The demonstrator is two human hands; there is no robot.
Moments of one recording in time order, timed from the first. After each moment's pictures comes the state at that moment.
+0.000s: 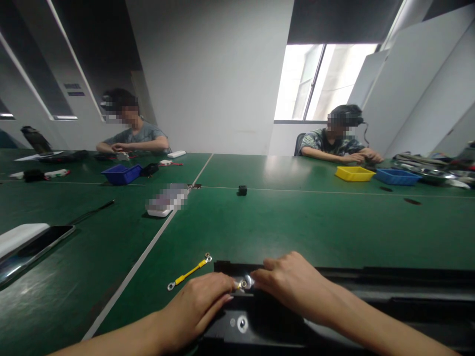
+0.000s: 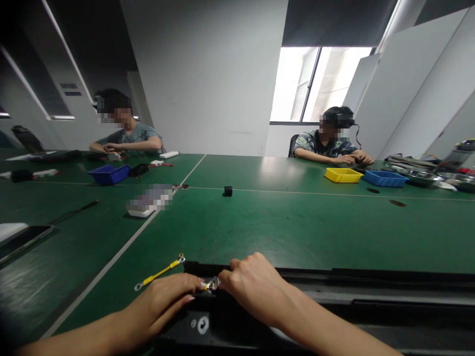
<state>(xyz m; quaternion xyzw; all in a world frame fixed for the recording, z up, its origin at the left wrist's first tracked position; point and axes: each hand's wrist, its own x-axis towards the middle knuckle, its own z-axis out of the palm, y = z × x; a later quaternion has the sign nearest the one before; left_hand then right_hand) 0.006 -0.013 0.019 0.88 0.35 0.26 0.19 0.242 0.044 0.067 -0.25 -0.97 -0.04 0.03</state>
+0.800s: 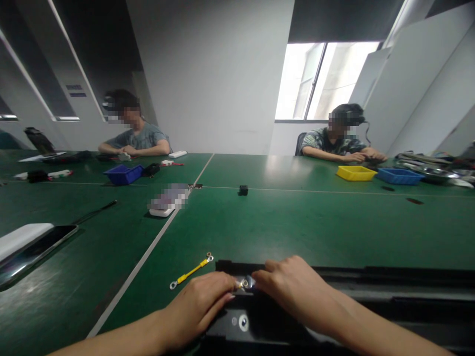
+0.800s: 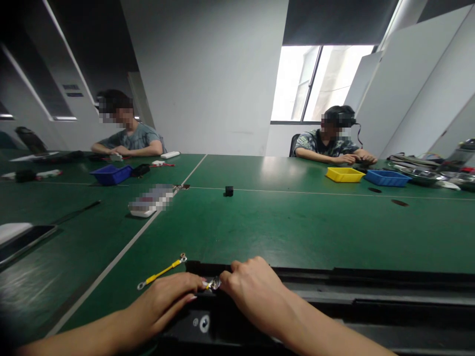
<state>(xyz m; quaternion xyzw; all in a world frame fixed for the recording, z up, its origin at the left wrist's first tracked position) 0.007 -0.013 0.019 0.88 0.35 0.26 0.19 0.236 0.034 0.071 -0.29 -0.96 -0.02 0.00</state>
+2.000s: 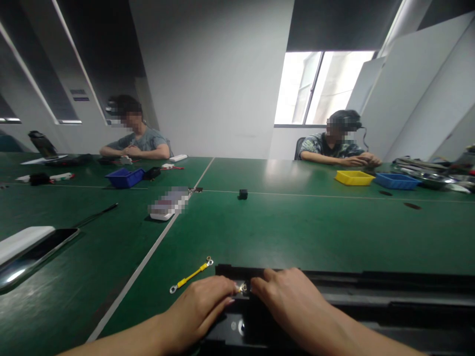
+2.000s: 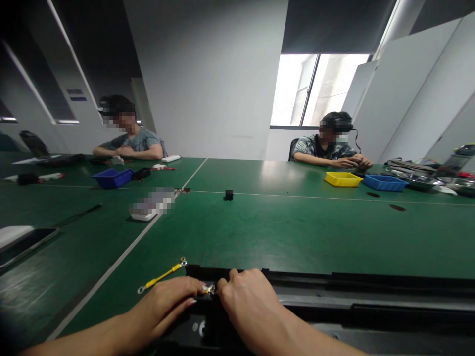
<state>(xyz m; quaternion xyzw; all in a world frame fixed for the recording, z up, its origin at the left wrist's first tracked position) 0.007 -0.013 0.019 0.88 0.35 0.26 0.20 0.226 0.019 0.073 -0.34 -0.94 -0.04 -0.02</state>
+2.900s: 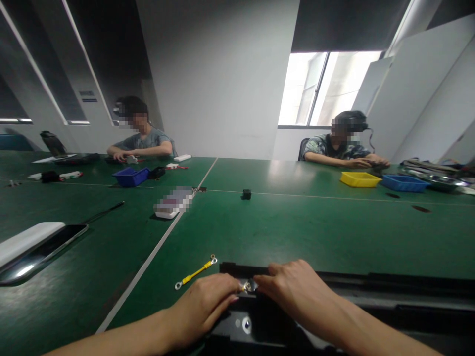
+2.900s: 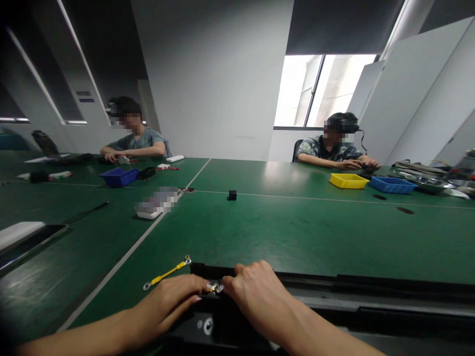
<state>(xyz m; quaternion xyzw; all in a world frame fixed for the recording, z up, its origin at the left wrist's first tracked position) 0.006 -0.011 0.015 0.88 0.35 0.26 0.19 0.235 0.031 0.071 -0.31 -0.95 -0.05 -0.01</state>
